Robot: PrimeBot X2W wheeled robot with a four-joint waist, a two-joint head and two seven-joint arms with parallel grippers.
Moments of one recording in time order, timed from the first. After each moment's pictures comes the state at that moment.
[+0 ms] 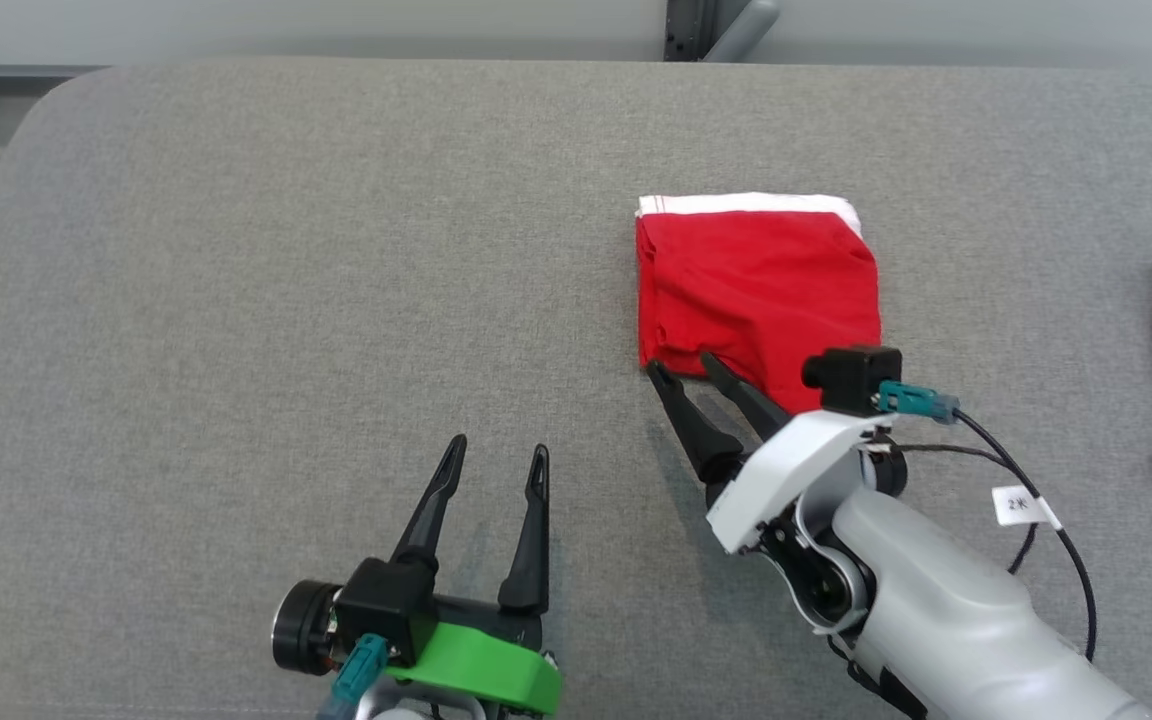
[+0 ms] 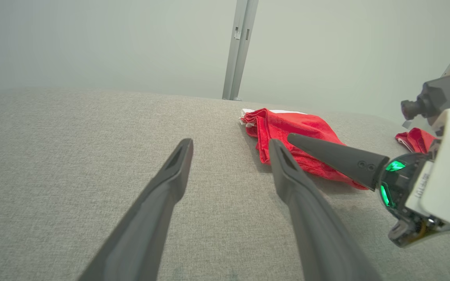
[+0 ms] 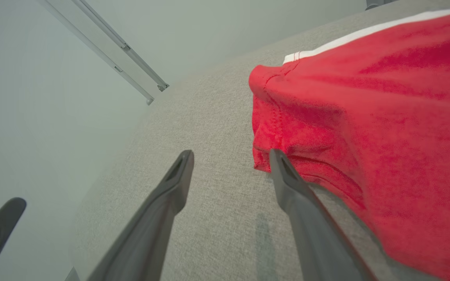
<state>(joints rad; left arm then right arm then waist) -0.09 0.05 -0.50 0.08 -0.31 0.14 -0.26 -0.62 -0.16 0.79 0.63 1.03 0.13 -0.25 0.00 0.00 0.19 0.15</state>
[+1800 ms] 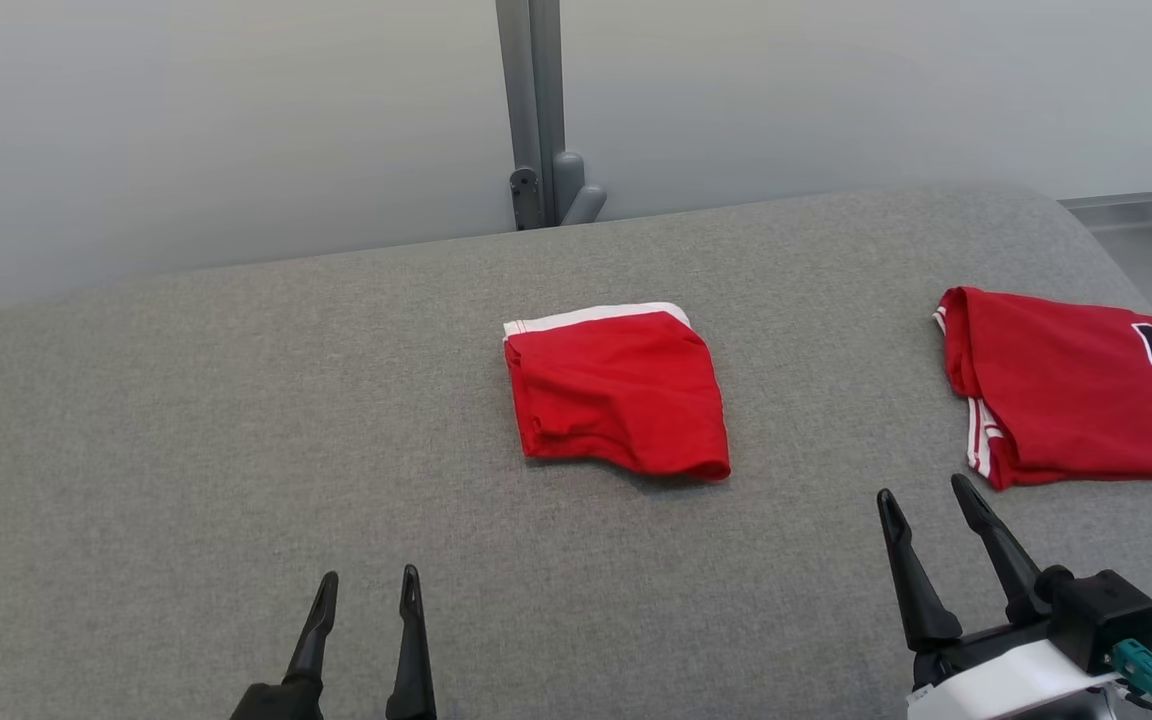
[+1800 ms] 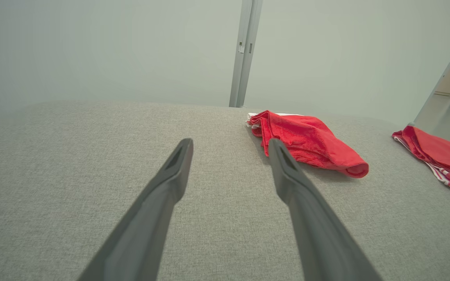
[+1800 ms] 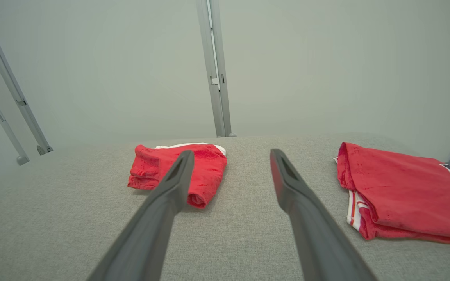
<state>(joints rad) 0.16 0.05 -0.28 0.06 -0.26 0.11 -0.26 0.10 -0.17 0.15 0.02 0.26 0.13 -0.26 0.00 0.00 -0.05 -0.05</state>
